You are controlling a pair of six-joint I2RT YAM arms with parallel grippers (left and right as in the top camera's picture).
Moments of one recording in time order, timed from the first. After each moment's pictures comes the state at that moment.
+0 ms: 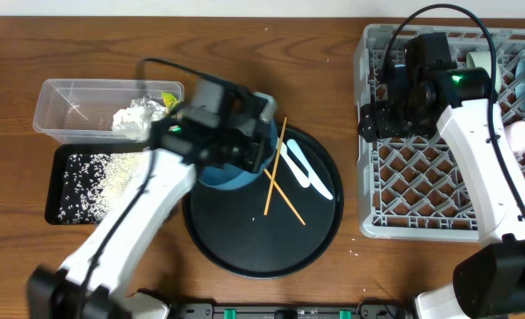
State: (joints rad) left arm -0.44 1.53 1.26 -0.81 0.46 -0.09; right arm 0.13 1.68 1.56 -1.17 -0.14 -0.01
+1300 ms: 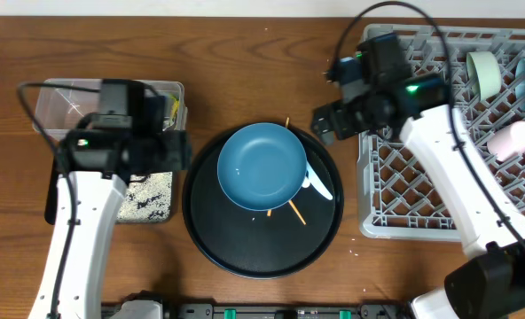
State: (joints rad) left arm -0.03 1.32 1.26 -1.12 0.18 -0.15; right arm 0.35 1.69 1.56 -1.00 -0.21 -0.02
